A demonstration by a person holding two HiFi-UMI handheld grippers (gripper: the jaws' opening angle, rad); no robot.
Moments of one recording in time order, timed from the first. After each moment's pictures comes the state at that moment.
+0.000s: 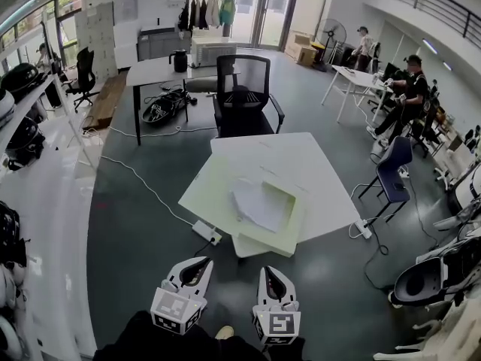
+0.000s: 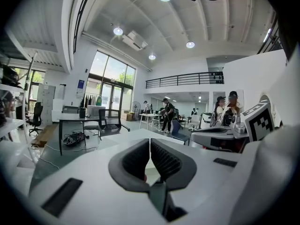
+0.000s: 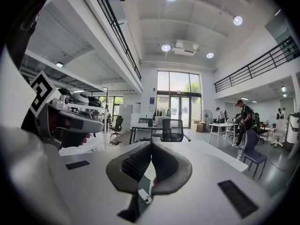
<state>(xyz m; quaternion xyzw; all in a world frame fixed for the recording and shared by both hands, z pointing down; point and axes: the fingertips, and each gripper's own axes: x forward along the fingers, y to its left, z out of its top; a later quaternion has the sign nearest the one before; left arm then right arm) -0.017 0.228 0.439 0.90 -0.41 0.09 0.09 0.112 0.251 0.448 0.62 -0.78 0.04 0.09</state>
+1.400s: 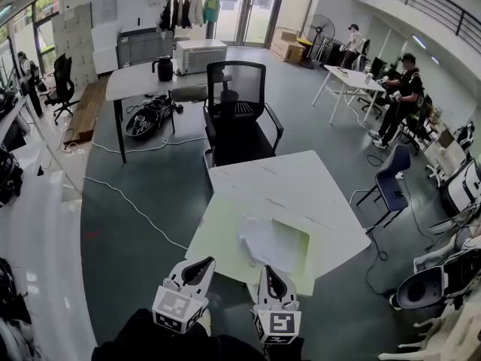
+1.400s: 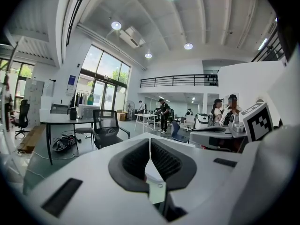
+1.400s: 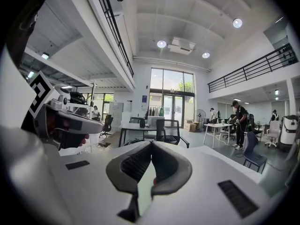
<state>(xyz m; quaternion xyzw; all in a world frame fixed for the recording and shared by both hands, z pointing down) -0.087 -0.057 0.420 0.92 -0.36 0.09 0.09 0.038 -0.022 0.426 0.67 -0.74 0.04 0.09</state>
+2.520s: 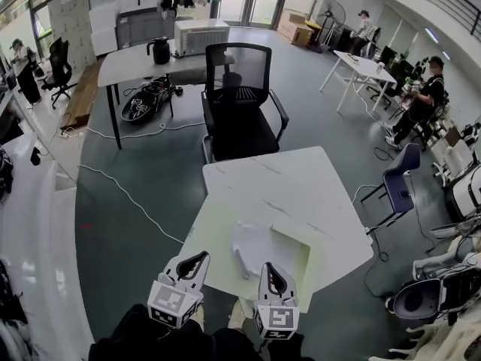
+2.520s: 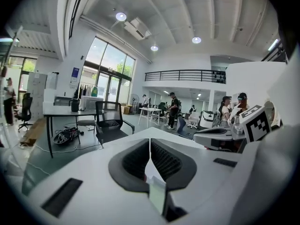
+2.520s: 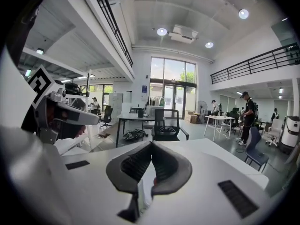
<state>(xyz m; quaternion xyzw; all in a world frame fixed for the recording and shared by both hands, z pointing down) -0.045 -0.193 0.471 0.91 -0.37 0.12 0.13 0.100 -0.154 0.486 0.66 -0.74 0.08 0.14</state>
